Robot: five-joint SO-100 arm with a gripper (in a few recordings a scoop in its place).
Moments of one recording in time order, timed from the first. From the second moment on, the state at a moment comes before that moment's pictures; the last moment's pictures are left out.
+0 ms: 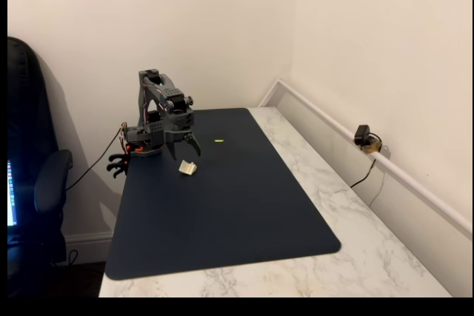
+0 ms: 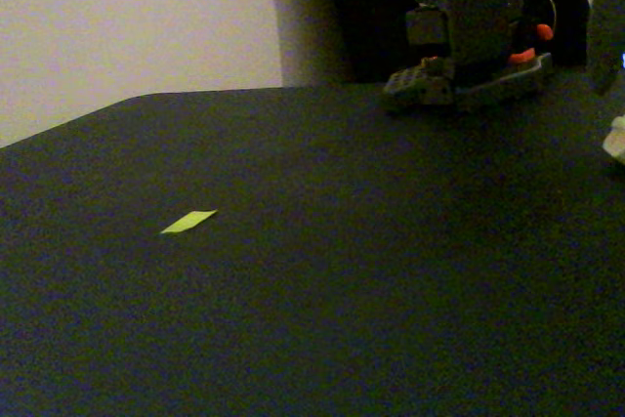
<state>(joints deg) -64.0 84.8 101.9 77.8 65.7</state>
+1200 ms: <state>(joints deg) -64.1 79.3 105.5 67.1 67.7</state>
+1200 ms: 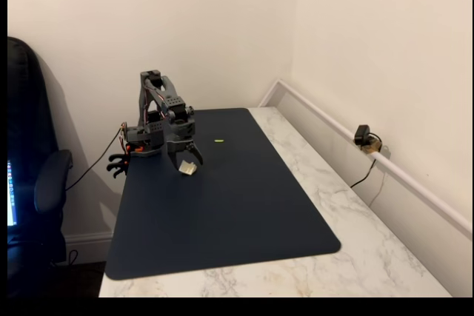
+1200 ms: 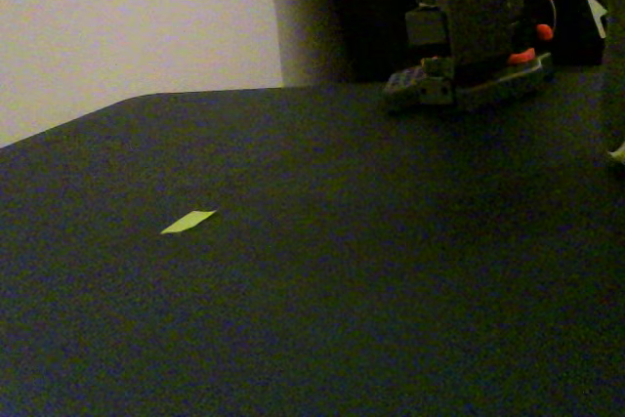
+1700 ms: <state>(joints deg) -63.8 77.7 105.6 65.0 67.2</state>
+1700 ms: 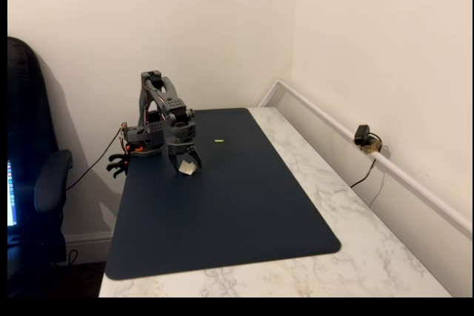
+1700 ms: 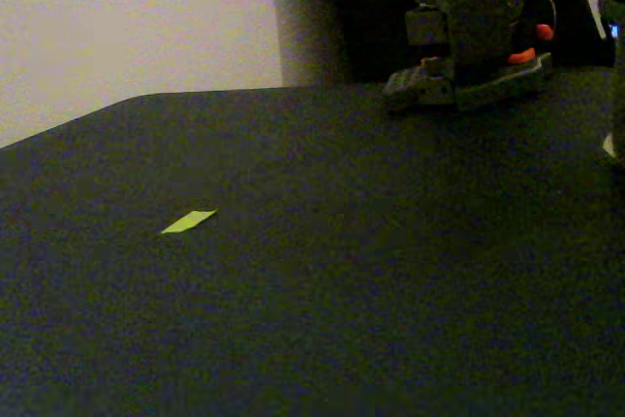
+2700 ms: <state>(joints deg) -49.9 78.2 83.8 90.0 55.1</state>
